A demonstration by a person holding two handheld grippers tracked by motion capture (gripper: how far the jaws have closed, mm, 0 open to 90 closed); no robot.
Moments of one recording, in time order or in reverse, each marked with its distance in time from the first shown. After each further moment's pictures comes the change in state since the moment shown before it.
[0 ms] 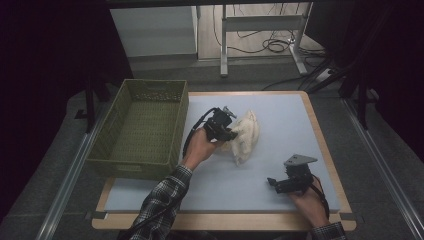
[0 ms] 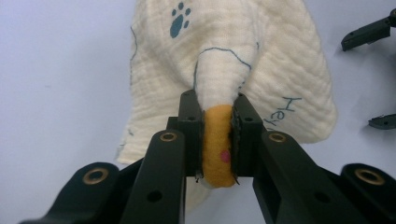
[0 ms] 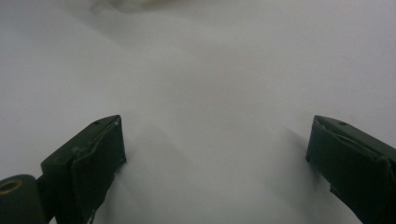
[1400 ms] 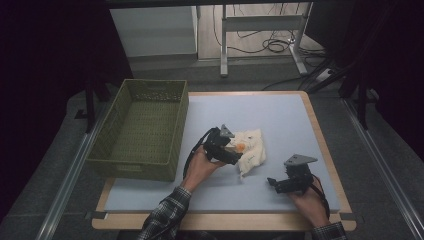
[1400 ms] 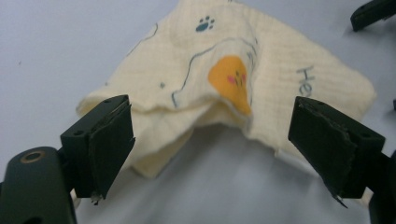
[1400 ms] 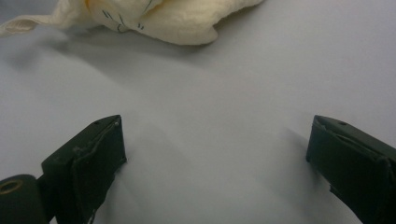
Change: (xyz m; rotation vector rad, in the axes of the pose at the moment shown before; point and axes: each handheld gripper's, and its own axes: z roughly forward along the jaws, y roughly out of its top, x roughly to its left) left arm -0.027 -0.053 0.018 -0.121 0.081 0.012; right arm 0.000 0.000 0.000 0.003 0.001 0.002
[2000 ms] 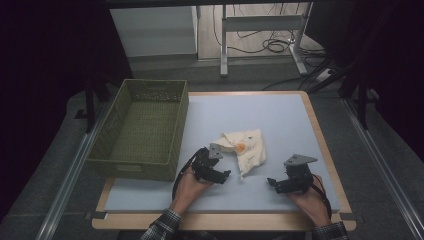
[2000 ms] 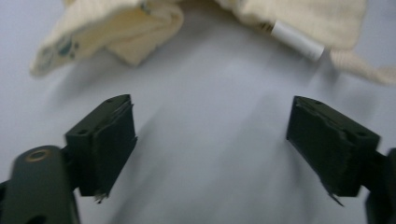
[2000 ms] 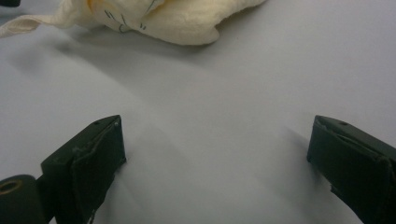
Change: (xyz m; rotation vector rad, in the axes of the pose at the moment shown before) left arm -0.019 -0.066 -0.010 0.051 0.058 -0.038; right arm 0.000 0.000 0.000 0.000 0.005 -0.003
